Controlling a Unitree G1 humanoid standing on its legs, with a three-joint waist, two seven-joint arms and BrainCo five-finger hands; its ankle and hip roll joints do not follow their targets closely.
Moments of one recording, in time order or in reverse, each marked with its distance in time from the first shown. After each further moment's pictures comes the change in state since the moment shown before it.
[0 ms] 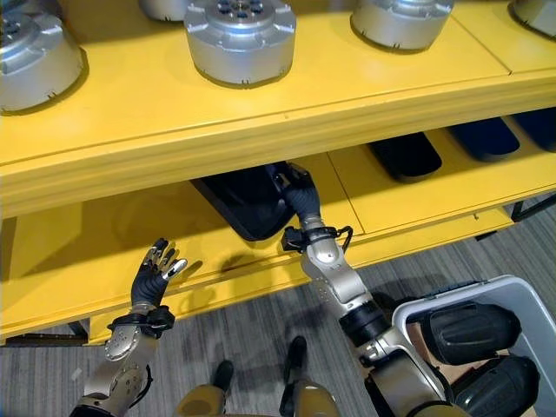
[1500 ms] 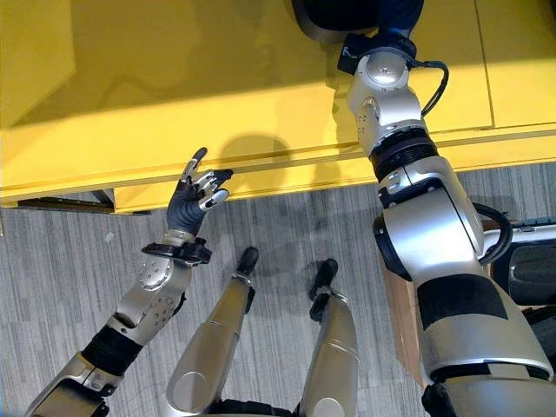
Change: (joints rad) left arm -0.429 0.059 -0.239 -0.071 -0.071 -0.084 0.075; right arm -0.970 -0.191 -0.015 0.867 0.224 -0.040 -0.220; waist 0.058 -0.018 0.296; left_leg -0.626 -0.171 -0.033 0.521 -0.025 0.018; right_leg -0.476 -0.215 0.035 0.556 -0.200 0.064
